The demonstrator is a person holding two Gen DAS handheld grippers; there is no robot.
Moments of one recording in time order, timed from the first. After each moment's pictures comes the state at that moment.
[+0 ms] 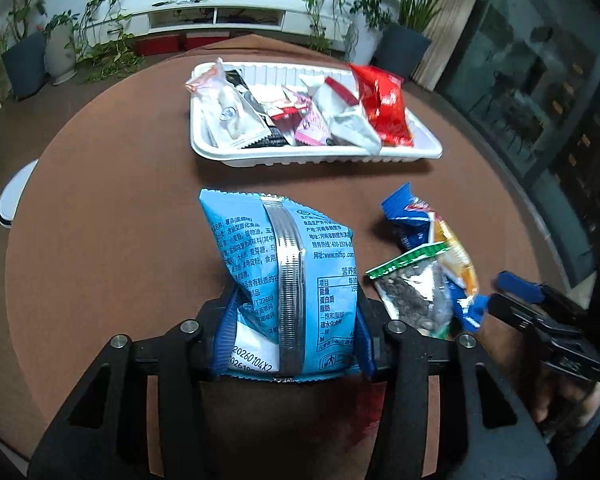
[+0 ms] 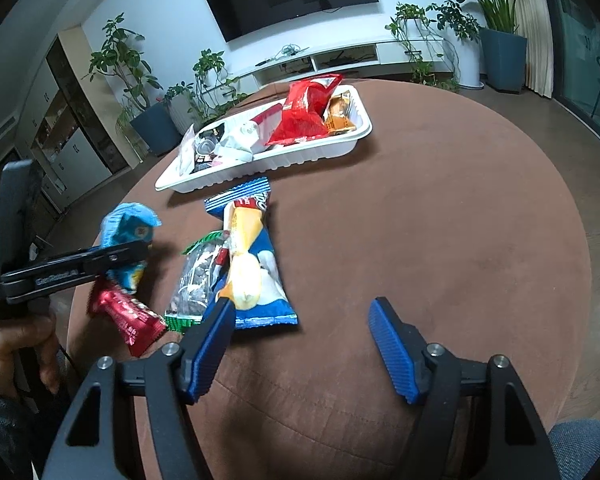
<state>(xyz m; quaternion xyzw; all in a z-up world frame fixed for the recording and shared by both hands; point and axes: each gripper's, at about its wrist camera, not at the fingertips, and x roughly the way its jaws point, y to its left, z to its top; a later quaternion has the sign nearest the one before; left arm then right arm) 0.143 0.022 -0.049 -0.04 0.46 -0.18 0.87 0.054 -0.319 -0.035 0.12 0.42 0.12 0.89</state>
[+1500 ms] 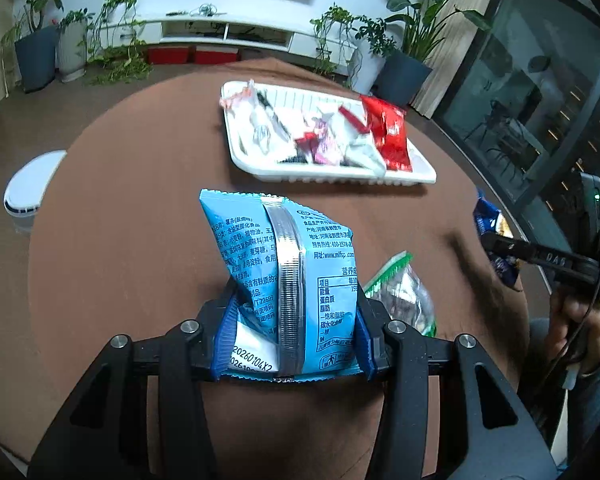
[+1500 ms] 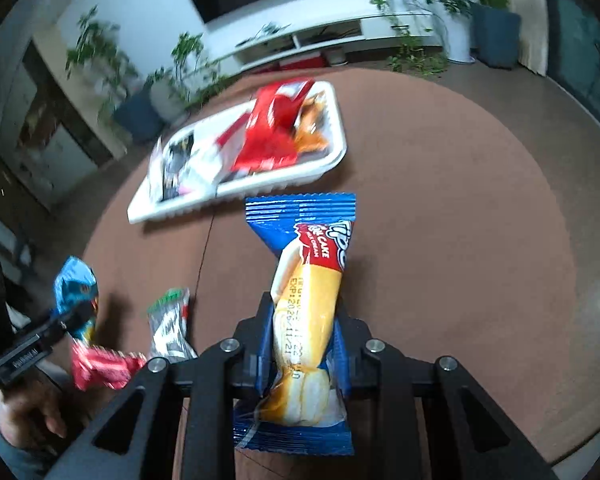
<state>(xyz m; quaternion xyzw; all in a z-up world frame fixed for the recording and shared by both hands) 0.120 0.056 -0.029 -0.07 0.42 -0.17 0.89 0.106 -0.356 -0.006 0.15 0.46 0.09 0.87</state>
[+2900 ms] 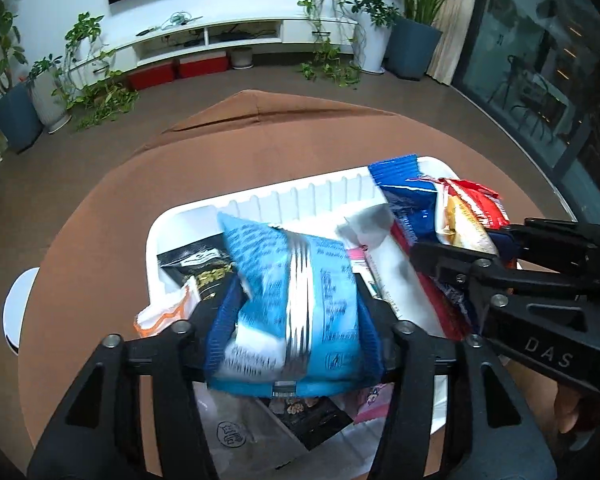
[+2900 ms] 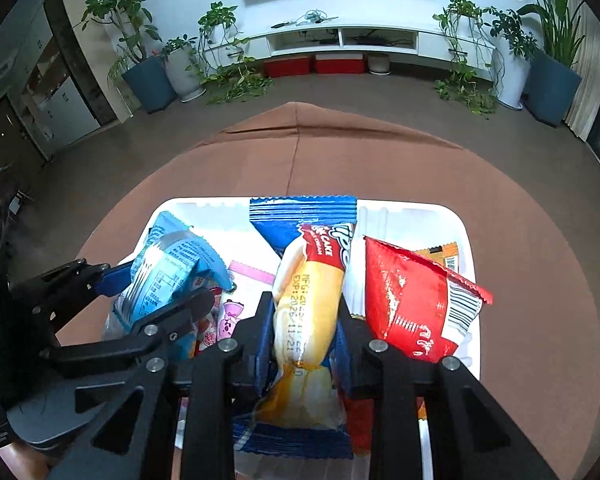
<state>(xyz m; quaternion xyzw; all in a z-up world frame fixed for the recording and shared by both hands) 0.376 -0.038 -0.041 0.04 0.45 -0.15 0.88 0.333 -0.253 0.002 0.03 0.48 0.13 0.87</state>
